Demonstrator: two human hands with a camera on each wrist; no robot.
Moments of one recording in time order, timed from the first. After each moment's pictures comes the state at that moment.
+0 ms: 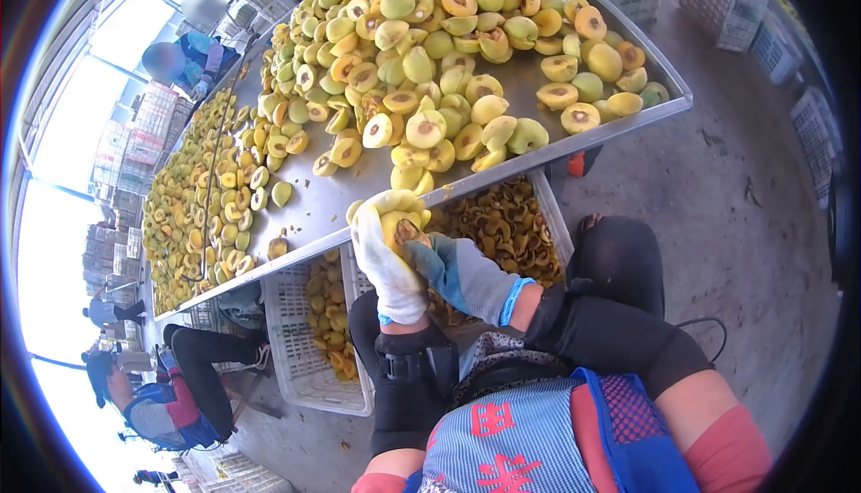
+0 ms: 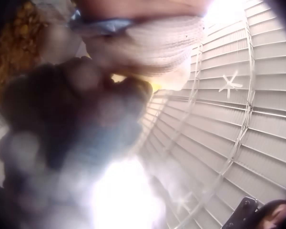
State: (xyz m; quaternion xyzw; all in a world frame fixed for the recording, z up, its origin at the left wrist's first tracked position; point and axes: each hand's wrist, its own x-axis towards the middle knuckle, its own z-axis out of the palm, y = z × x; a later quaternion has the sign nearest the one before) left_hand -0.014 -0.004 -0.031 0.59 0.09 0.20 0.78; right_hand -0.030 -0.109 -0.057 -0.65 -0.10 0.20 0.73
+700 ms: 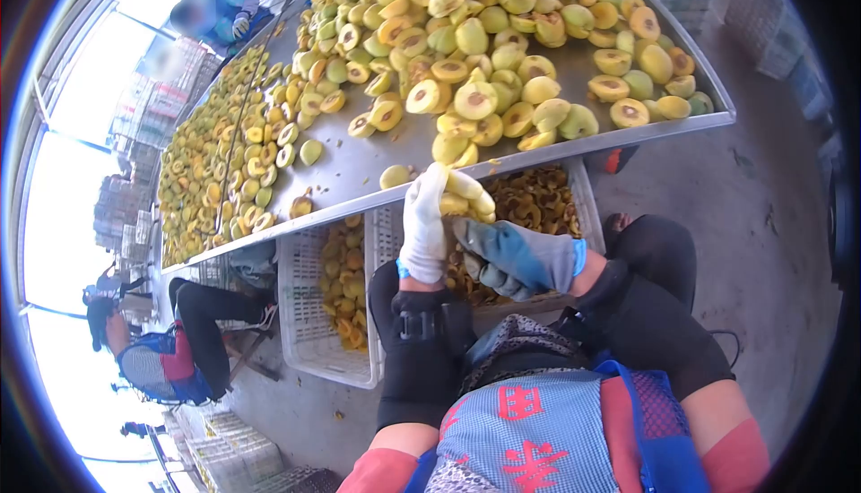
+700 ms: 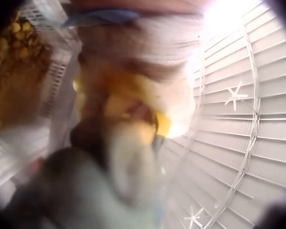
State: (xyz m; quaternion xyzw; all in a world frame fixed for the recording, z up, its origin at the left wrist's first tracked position) left_hand -0.003 0.017 -0.029 0.61 0.04 -0.02 0.79; right_hand -0.010 -0.146 -0.028 -0.51 -0.06 0.57 0.64
